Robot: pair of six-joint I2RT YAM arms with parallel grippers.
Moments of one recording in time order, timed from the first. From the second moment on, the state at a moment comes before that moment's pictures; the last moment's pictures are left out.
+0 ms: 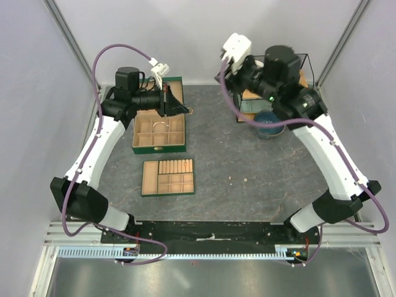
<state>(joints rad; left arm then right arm) -0.26 1.48 1.54 -0.54 0.88 -0.12 0.70 1.52 2.03 -0.61 -0.05 -0.51</state>
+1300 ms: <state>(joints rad) -0.22 1.28 1.09 0.24 0.98 -0.65 0.47 1.56 1.37 0.25 -0.92 0.52</state>
